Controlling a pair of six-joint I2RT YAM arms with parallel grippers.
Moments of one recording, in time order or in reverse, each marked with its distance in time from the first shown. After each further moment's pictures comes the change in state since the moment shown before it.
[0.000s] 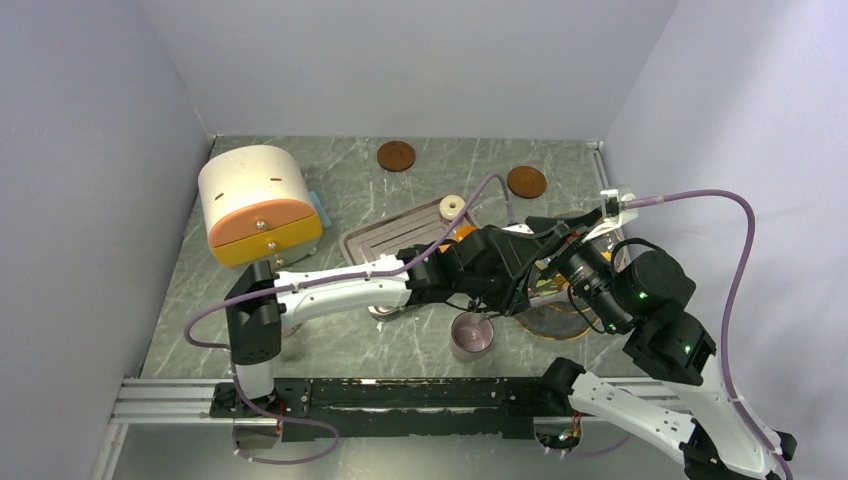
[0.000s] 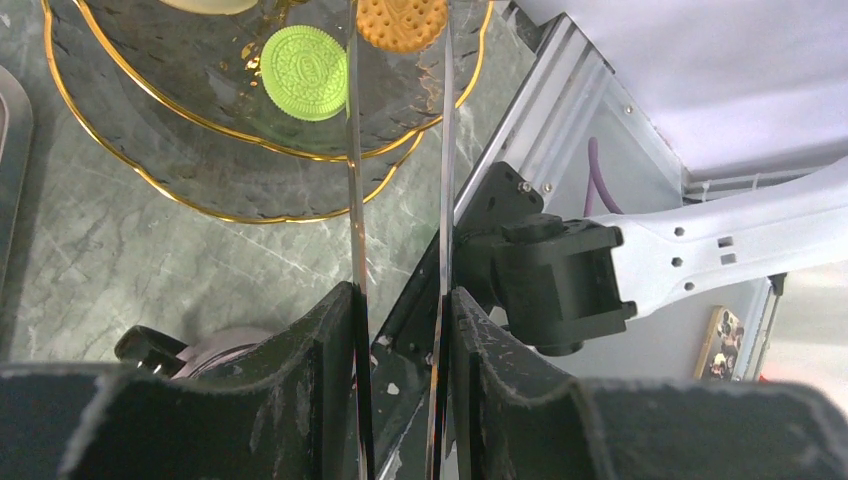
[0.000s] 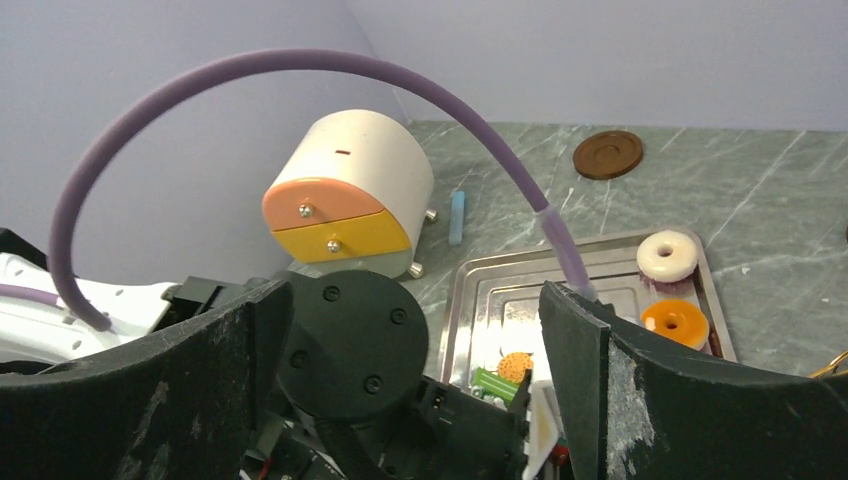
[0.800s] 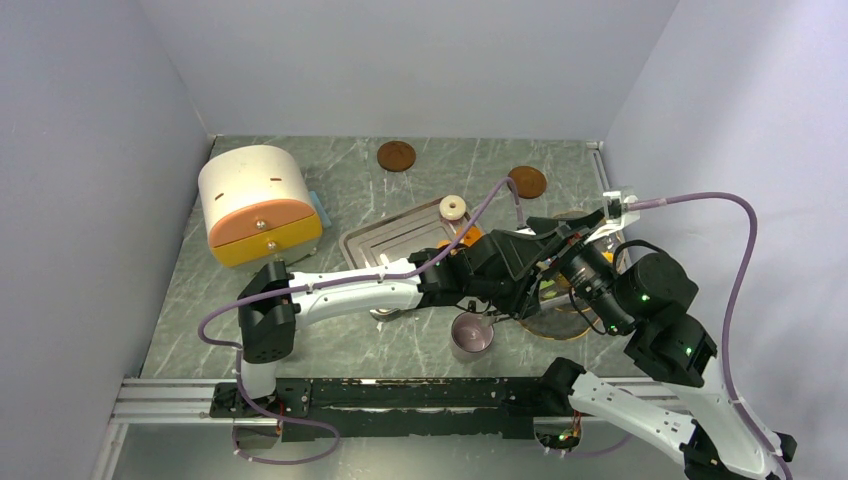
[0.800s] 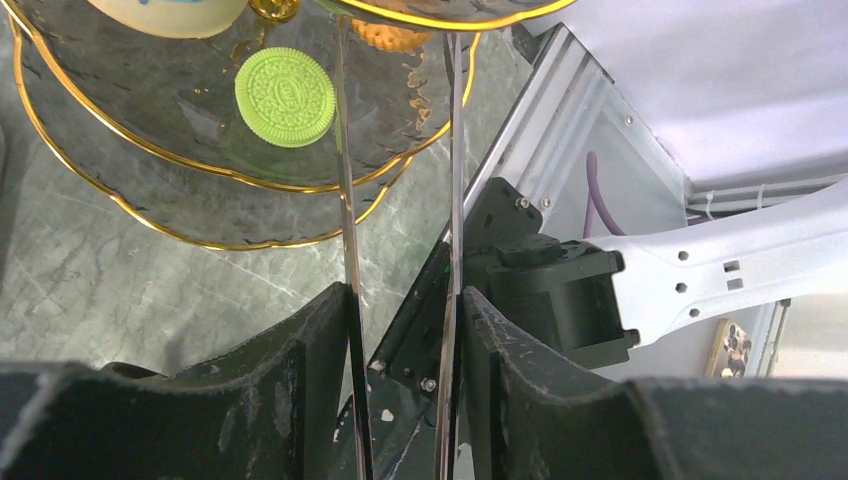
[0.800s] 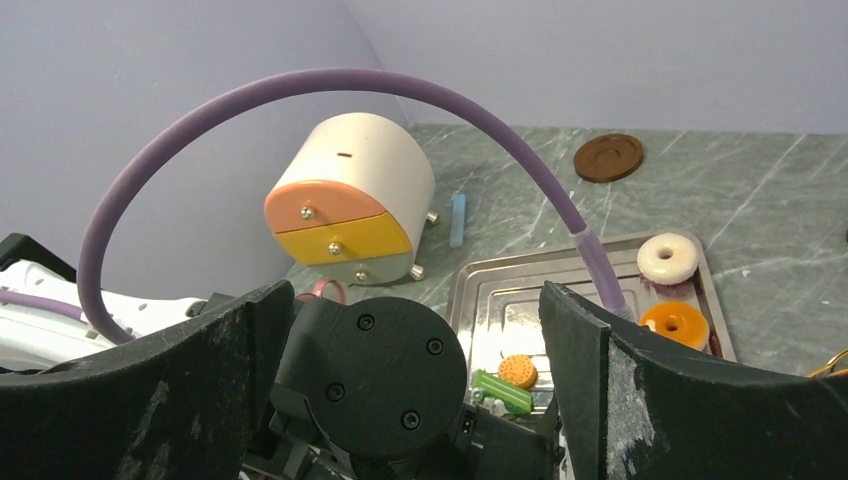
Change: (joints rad) left arm -0.018 0.069 0.042 0.038 -0.016 0.000; right arm 0.000 -0.010 -0.005 0.006 -0.001 -0.001
